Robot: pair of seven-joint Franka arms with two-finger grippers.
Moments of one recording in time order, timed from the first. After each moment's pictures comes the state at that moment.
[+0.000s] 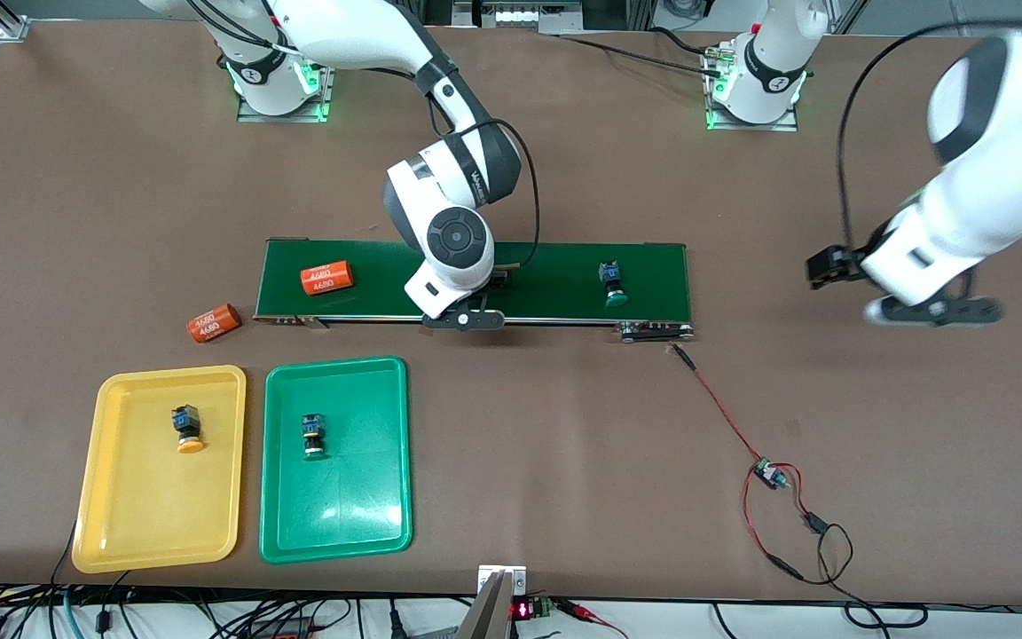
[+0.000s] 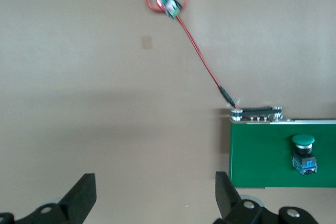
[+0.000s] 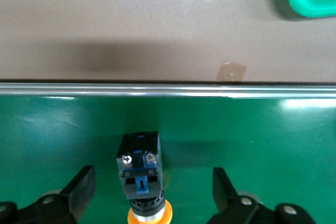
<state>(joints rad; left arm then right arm) -0.02 0.09 -0.09 -1.66 0.03 1.73 -0.13 0.94 0.75 -0.32 -1.40 0.31 1.89 0.54</state>
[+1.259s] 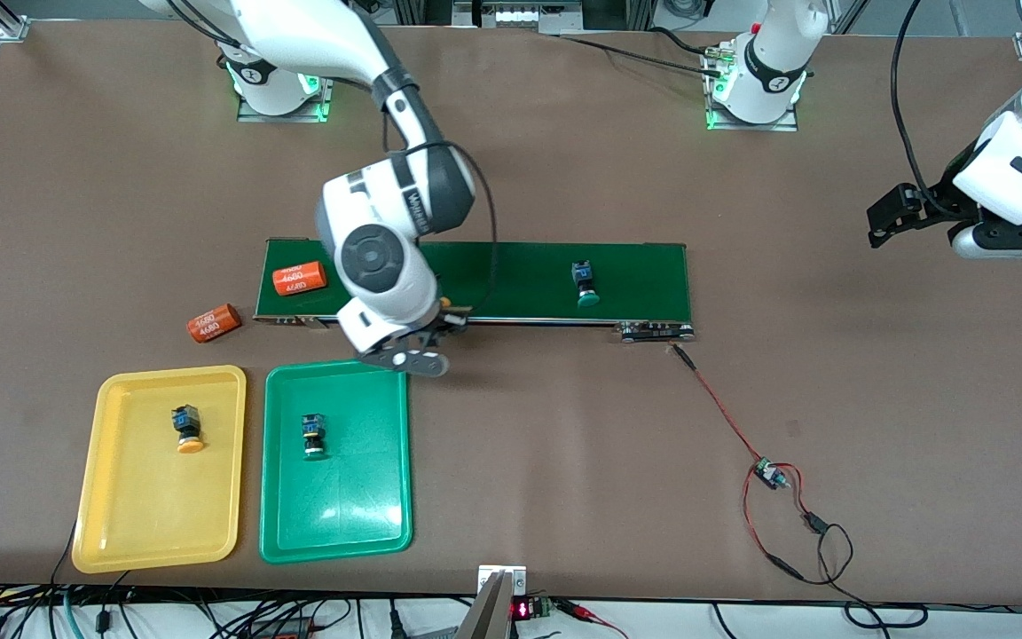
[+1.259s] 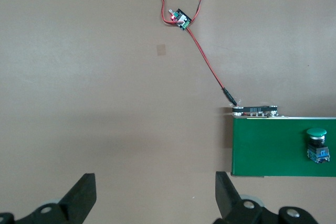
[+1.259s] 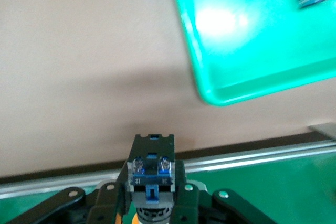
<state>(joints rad) -0.04 -0.01 -0.05 -1.66 0.03 1.67 -0.11 0.88 0.74 -0.50 -1.31 0.40 1.91 0.53</state>
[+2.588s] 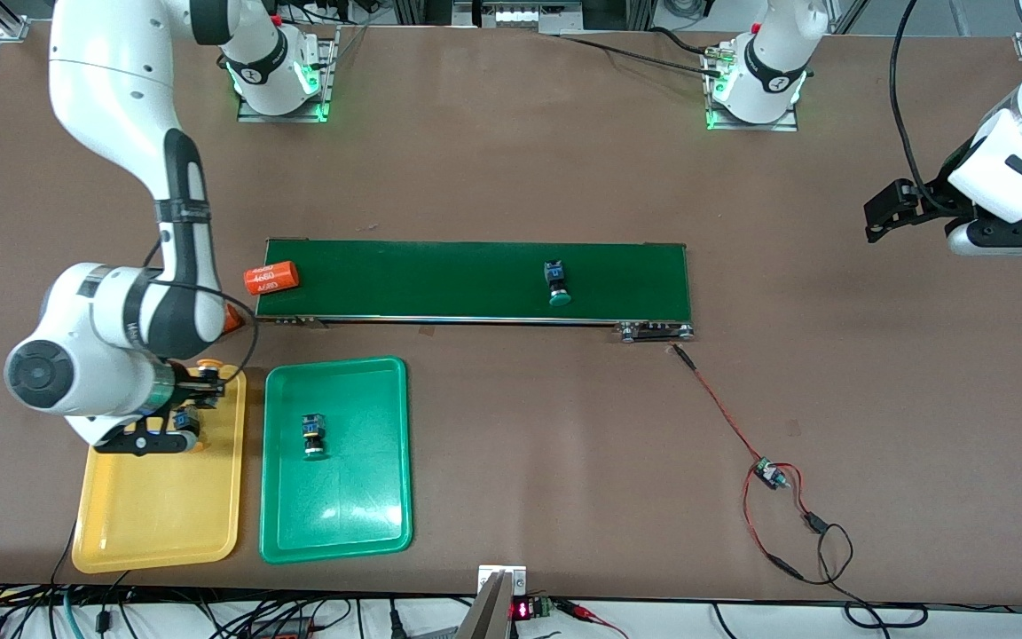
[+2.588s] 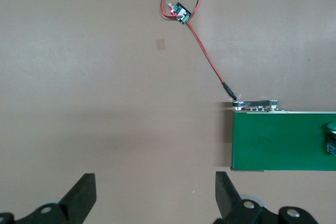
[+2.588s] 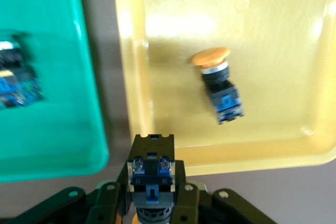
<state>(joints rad) -0.04 0.00 -0.05 -1.65 0.03 1.64 -0.10 0.41 0.80 -0.53 -1.34 0.32 1.91 -0.22</state>
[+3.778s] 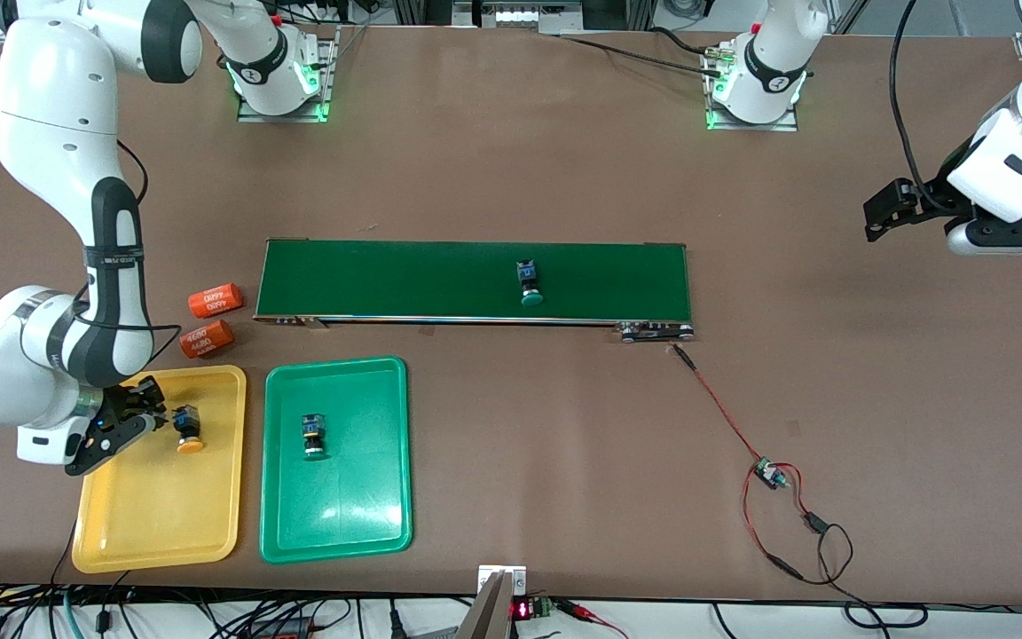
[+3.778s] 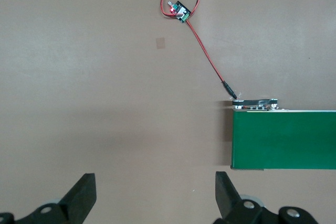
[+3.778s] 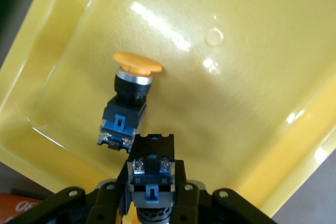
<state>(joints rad) -0.04 0.00 -0.05 -1.65 0.03 1.64 -0.10 0.17 0.90 -0.42 -1.28 0.33 2.07 -0.98</state>
